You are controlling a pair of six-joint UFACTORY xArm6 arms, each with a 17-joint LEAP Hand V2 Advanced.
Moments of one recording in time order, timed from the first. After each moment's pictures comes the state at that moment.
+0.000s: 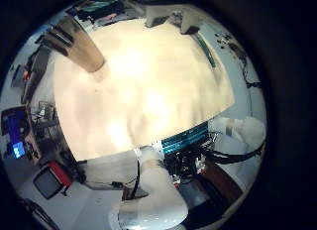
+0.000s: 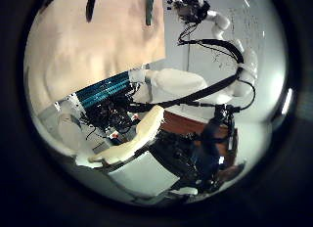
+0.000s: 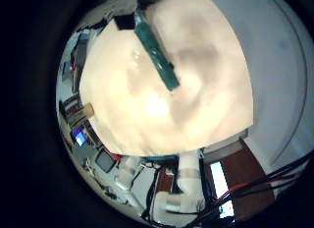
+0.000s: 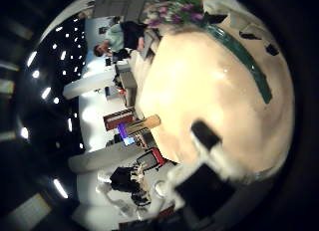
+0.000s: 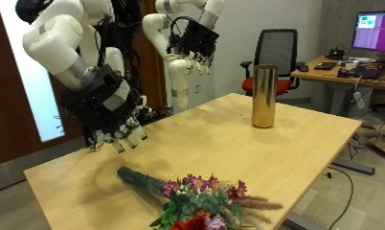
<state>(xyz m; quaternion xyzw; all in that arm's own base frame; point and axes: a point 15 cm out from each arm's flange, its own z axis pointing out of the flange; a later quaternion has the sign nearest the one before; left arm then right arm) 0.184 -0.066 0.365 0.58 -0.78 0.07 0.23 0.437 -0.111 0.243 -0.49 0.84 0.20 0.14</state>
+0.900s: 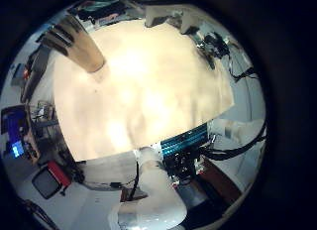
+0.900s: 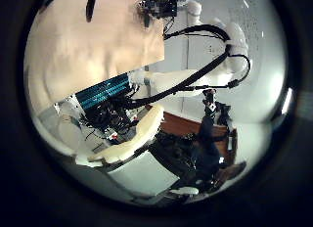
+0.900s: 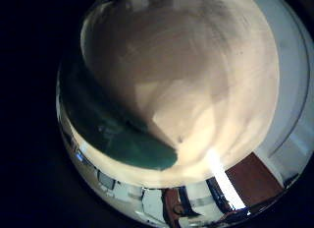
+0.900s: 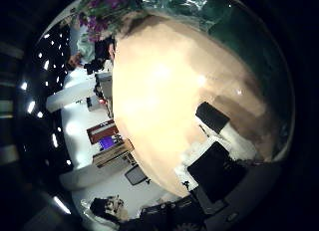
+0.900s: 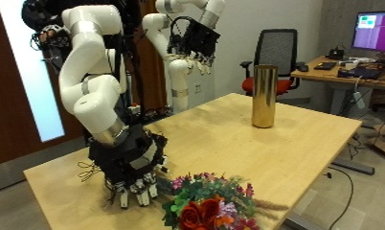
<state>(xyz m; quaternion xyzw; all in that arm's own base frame) 0.191 -0.066 0.367 0.59 -0.77 0.07 0.23 0.491 -0.101 0.129 -0.47 0.86 0.17 0.11</state>
